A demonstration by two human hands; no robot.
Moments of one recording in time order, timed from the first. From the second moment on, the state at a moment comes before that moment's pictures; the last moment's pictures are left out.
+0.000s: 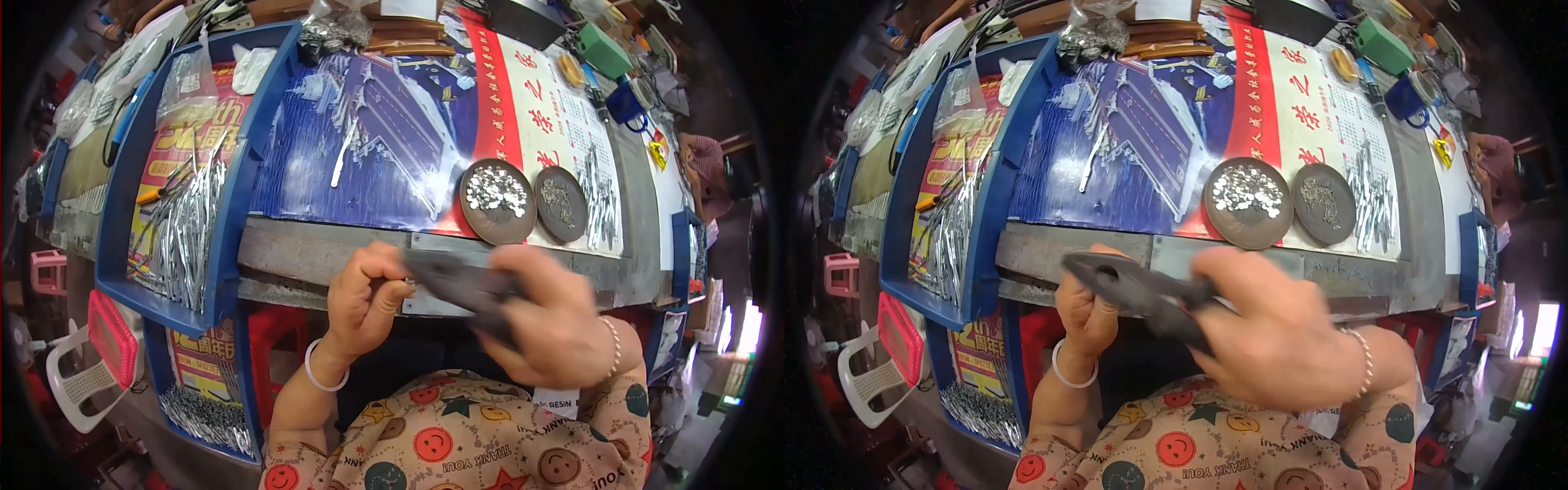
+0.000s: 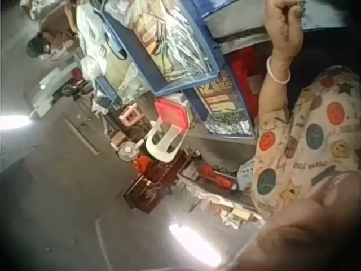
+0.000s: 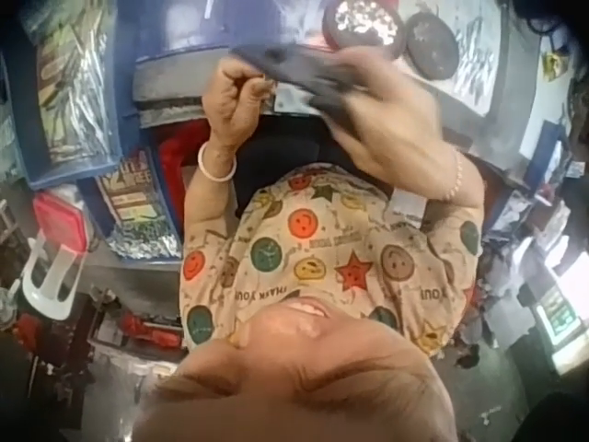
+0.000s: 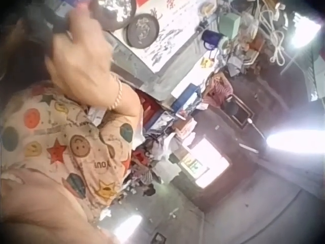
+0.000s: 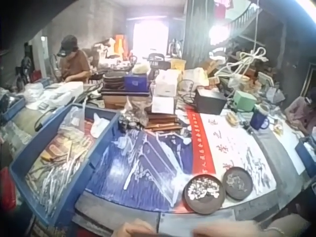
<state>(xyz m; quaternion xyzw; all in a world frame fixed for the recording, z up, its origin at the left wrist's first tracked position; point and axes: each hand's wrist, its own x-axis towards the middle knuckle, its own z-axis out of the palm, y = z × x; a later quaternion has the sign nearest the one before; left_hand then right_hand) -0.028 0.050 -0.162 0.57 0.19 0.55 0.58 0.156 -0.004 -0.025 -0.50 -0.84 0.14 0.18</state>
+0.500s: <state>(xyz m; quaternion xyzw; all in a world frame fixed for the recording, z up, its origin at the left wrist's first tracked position) -0.046 0.000 -0.152 0.23 0.25 0.45 0.83 0.180 -0.059 -0.081 -0.51 -0.80 0.30 0.14</state>
